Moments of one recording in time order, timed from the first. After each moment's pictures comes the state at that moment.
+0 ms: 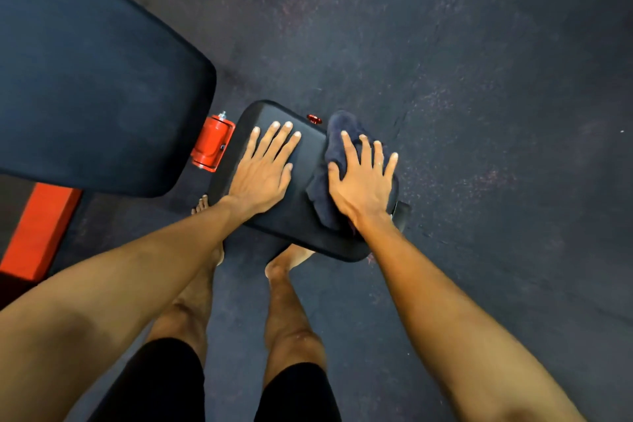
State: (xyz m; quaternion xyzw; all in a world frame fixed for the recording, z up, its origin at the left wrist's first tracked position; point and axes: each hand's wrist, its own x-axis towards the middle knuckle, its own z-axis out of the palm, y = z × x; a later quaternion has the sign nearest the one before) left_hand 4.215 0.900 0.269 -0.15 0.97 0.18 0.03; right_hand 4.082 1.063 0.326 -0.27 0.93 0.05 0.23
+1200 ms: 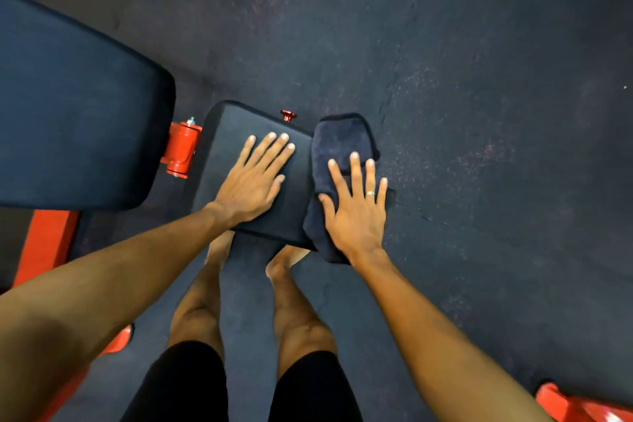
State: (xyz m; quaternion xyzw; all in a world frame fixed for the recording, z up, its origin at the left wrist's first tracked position) left_hand 4.202 0.926 0.274 -0.04 0.98 0.16 0.05; right_hand 4.114 1.150 0.317 -0.29 0.94 0.03 0.17
